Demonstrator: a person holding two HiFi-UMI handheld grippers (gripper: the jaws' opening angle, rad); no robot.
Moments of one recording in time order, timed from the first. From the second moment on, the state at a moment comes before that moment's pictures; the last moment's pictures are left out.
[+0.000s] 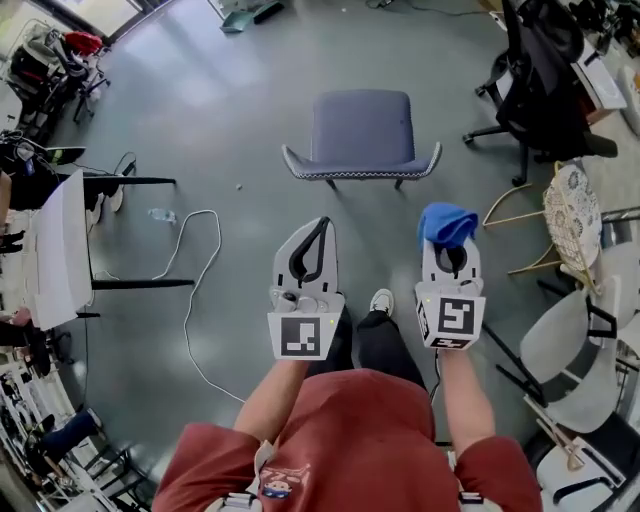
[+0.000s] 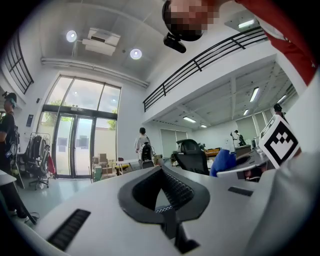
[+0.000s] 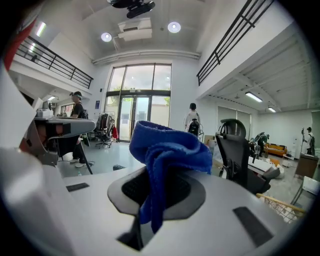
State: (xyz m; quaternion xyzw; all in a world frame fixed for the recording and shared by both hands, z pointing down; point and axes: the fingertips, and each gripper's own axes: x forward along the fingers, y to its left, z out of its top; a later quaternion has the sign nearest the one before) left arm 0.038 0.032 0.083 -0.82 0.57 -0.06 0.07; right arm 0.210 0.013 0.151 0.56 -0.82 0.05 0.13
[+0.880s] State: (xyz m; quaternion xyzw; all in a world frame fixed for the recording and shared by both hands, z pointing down) left arm 0.035 -0.043 0.312 -0.82 0.57 -0.02 0.04; right arm 0.182 -0.101 0.366 0.57 -0.80 0.08 0.17
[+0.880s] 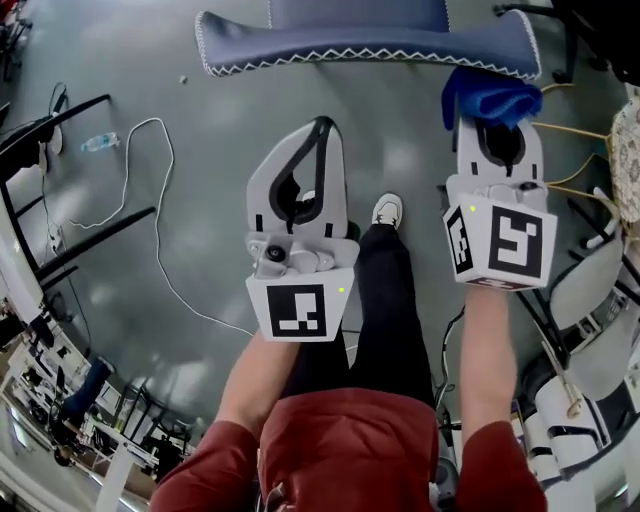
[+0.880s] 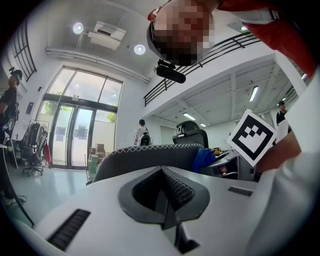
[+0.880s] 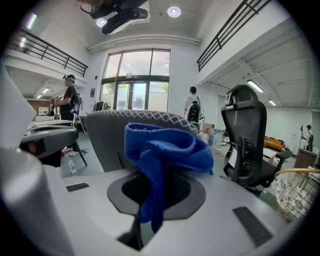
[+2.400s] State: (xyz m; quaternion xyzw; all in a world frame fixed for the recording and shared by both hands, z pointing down) left arm 0.030 -0.034 0.440 -0.81 0.58 -0.05 0.02; right arm 0.203 -0.157 0.657 0.53 -0.77 0.16 0.32
